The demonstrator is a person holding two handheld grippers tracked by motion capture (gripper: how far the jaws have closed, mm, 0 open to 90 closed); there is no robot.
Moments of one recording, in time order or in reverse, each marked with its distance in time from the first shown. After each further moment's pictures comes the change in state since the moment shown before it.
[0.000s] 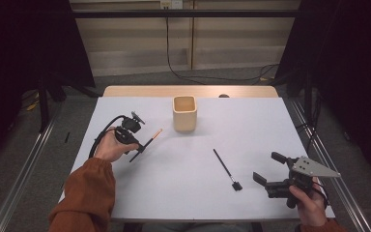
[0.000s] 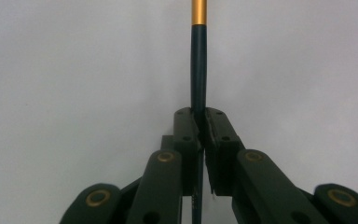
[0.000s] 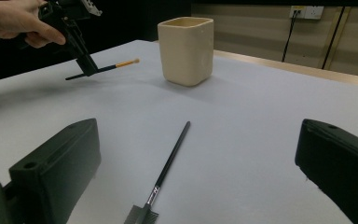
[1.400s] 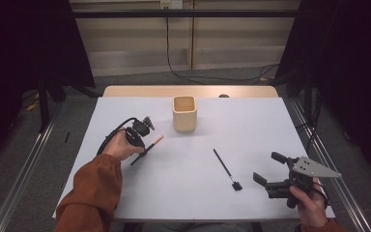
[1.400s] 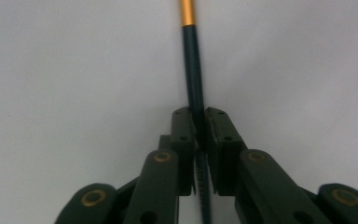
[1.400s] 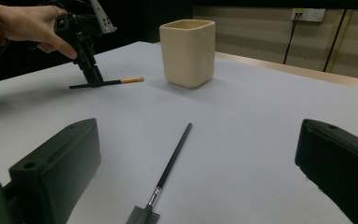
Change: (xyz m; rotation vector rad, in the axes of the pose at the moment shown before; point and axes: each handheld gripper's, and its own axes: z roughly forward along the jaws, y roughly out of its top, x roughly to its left) left arm -0.012 0.018 0.027 0.197 0.090 0.089; right arm 0.000 0.000 -0.001 -0.005 0.006 -0.006
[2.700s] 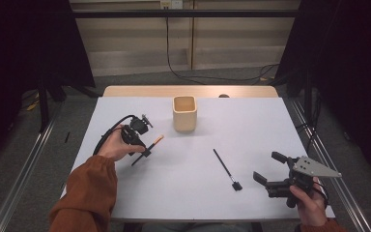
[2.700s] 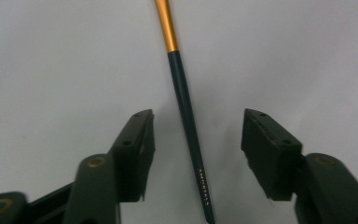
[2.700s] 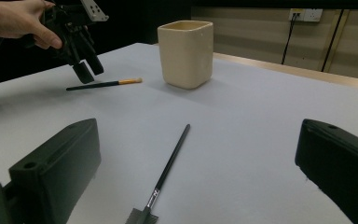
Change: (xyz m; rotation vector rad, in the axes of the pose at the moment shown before) left arm 0.001 -0.005 -0.015 -0.091 -0.035 0.077; right arm -0.001 0.000 0.001 -0.005 -0.006 0.010
